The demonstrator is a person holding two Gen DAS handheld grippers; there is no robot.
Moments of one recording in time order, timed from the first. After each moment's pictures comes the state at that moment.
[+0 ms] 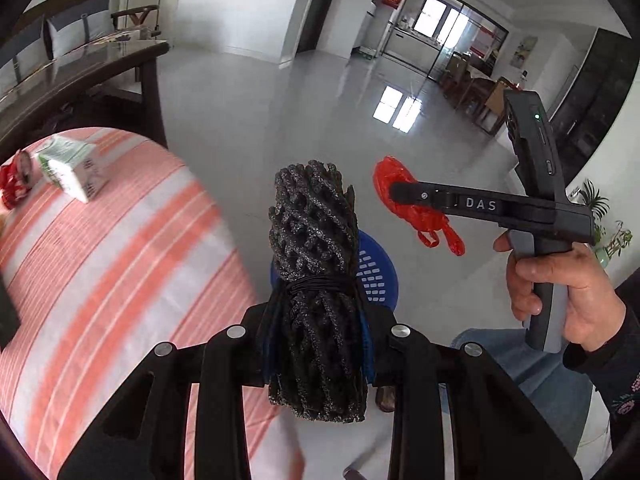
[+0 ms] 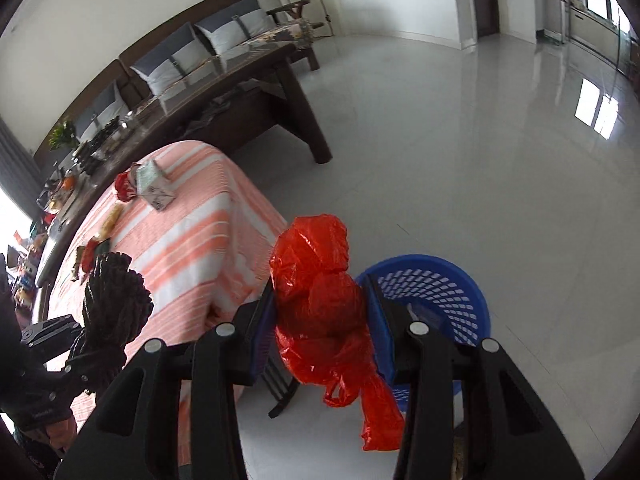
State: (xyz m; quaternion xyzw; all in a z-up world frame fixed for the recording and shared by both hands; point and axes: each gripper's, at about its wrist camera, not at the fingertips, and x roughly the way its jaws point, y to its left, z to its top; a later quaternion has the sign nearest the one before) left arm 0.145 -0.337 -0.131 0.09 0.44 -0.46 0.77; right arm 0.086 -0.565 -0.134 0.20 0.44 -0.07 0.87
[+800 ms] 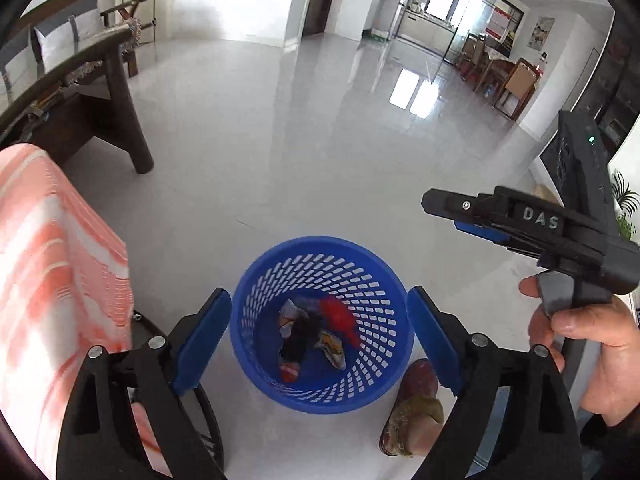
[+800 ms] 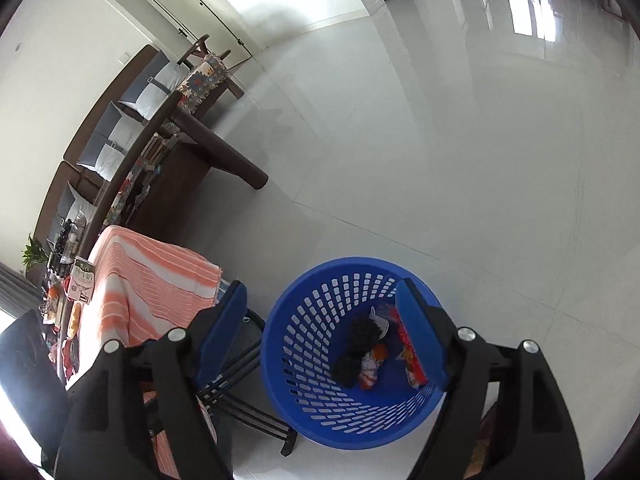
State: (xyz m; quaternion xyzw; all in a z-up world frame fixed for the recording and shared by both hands) left arm 0.167 -0.464 -0.206 0.12 0.44 -0.42 0.78; right arm 0.063 -0.682 -0.208 0.34 0.39 -0.14 0.84
